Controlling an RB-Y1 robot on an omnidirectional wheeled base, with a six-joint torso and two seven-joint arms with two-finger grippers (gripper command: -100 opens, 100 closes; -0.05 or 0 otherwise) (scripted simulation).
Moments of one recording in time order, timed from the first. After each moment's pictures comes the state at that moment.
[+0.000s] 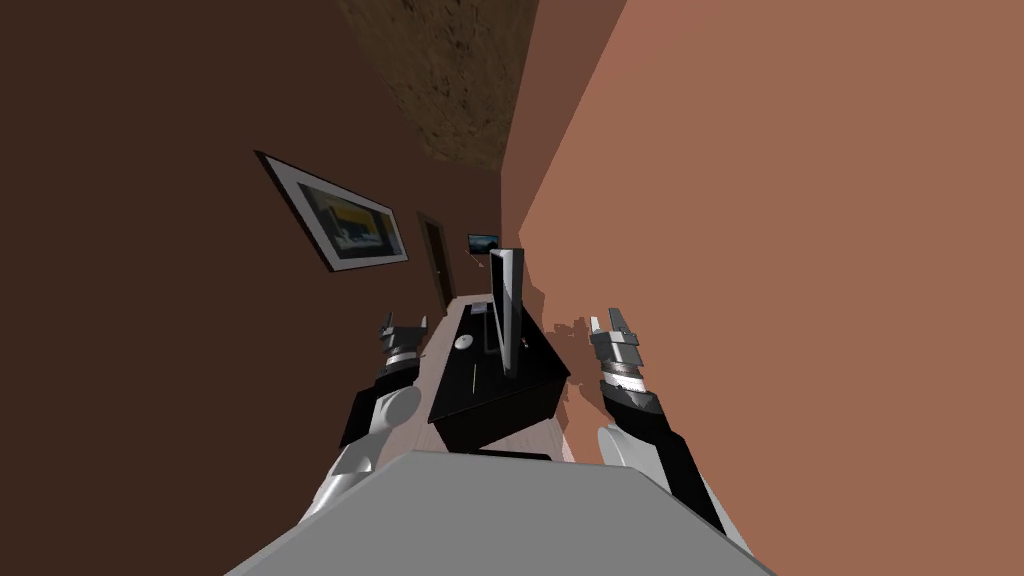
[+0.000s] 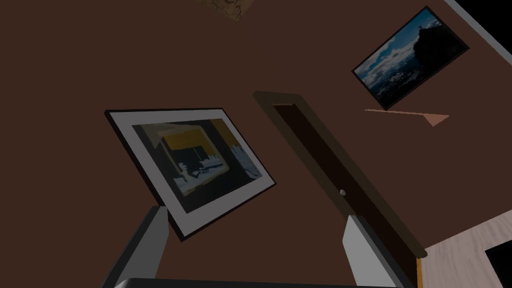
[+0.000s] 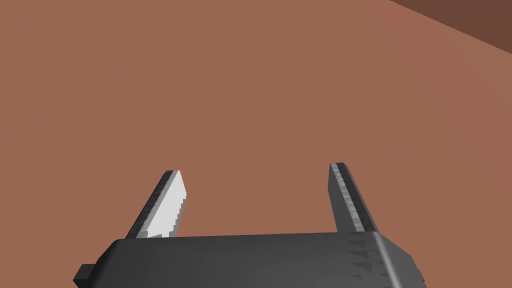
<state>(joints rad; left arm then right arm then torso) 0.29 0.19 0.10 -2.00 0.94 -0.53 -0.08 0.52 -0.01 0.07 -2.38 -0.05 -0.38 0.09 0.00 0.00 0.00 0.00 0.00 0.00</state>
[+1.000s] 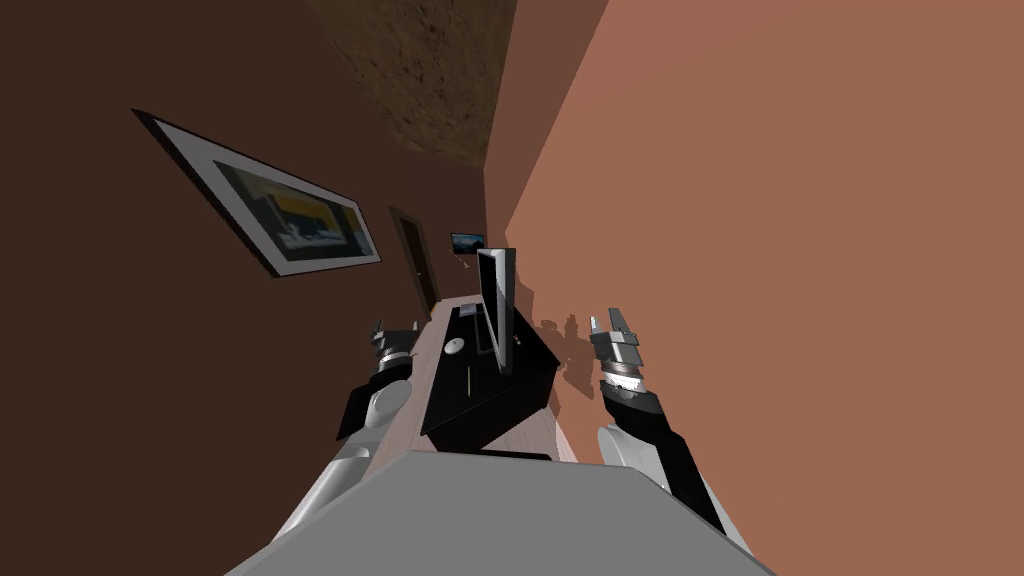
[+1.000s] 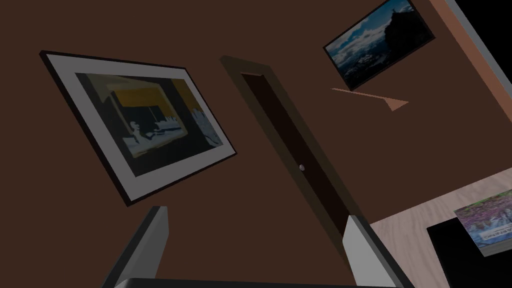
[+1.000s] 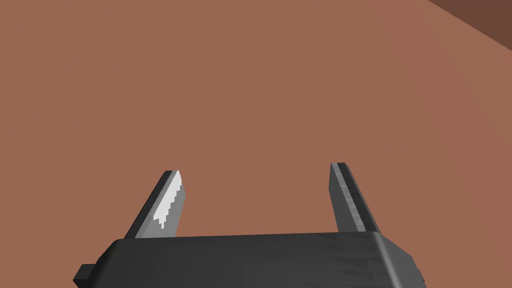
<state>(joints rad) 0.24 0.25 0.17 -1.88 1.23 -0.54 -0.16 0.52 -0.01 0.07 -2.38 -0.05 -0.38 0.09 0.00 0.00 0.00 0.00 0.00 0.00</state>
